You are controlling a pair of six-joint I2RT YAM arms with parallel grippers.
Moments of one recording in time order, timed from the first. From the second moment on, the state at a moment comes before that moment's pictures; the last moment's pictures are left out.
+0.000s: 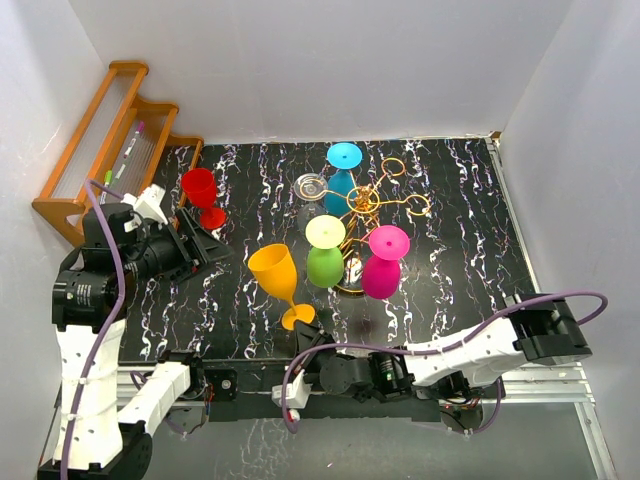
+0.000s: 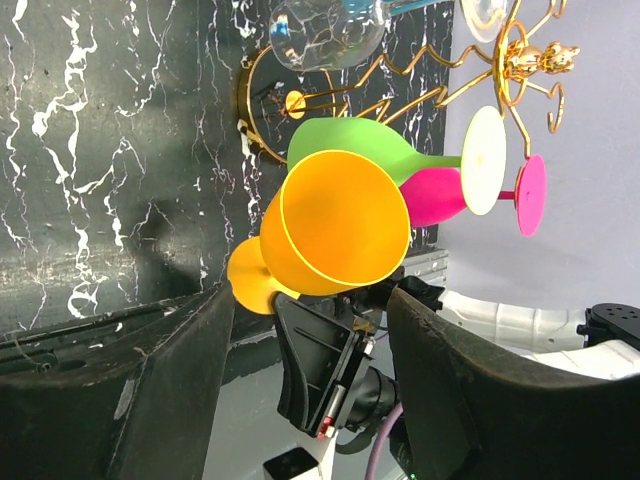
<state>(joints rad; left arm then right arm) -0.06 0.85 1.40 -1.24 0.52 -0.64 1.72 1.32 0.64 0.27 0.68 -1.26</state>
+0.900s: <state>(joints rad) -0.07 0.78 1.20 -1.23 0.54 -0.64 1.72 1.47 0.61 0.55 0.72 -1.51</state>
